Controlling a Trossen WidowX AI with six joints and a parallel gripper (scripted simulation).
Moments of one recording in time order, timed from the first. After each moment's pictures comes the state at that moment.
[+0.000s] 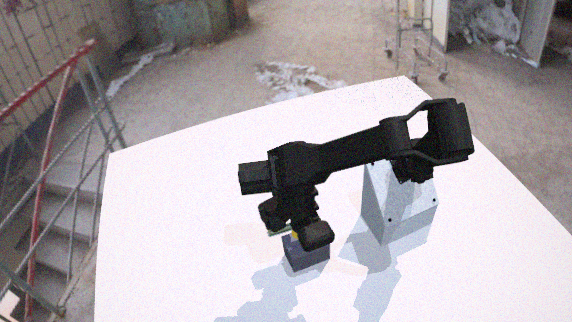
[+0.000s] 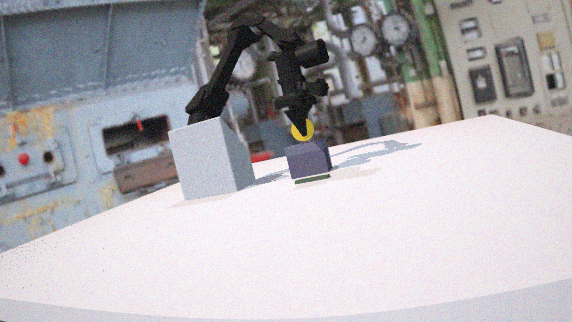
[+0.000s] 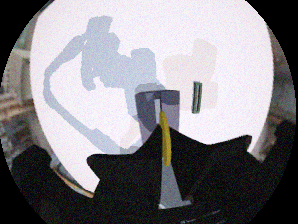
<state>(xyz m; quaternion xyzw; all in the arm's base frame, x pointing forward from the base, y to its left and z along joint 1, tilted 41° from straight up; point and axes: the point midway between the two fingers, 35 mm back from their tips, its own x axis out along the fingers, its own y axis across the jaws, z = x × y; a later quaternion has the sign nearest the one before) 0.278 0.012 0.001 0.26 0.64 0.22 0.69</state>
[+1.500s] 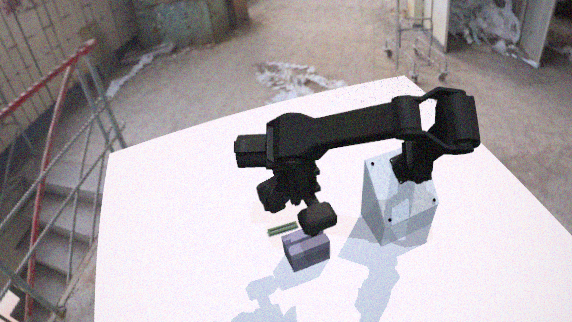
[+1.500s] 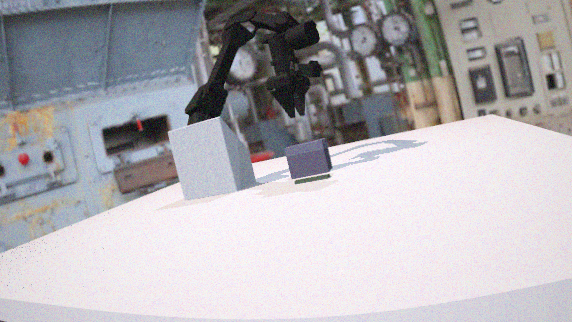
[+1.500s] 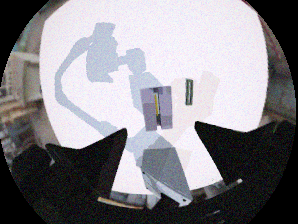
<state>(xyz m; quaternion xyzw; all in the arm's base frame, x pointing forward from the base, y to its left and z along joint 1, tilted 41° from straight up) 0.267 -0.018 0.039 0.27 0.64 0.22 0.68</state>
